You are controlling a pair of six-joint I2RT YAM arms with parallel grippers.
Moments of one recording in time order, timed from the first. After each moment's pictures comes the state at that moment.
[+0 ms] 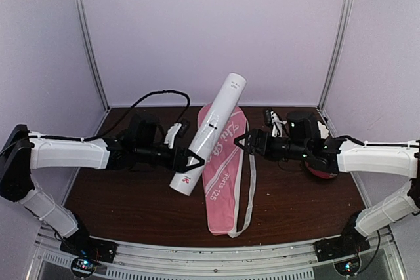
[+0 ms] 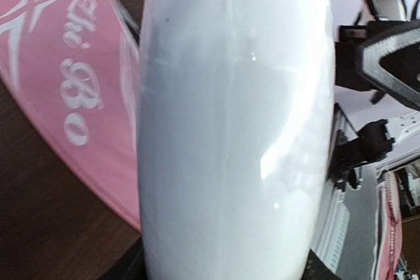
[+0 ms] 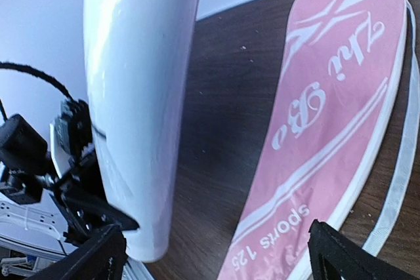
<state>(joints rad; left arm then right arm) -0.77 1.48 0.86 0.07 0.42 -0.40 0.74 1.32 0.78 0.14 -0.20 0.76</state>
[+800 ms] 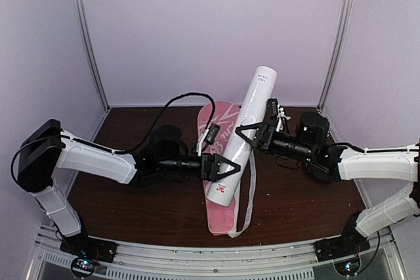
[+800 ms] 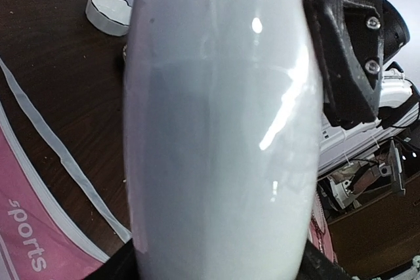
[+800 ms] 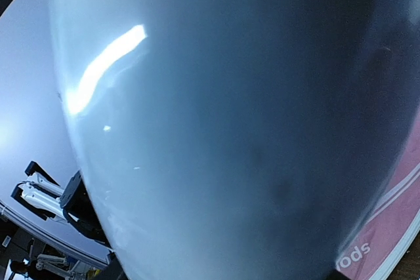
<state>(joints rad) -1.00 1.69 0.89 0.63 0.51 -0.73 0.77 1.29 0.68 0.54 -0.26 0.85</state>
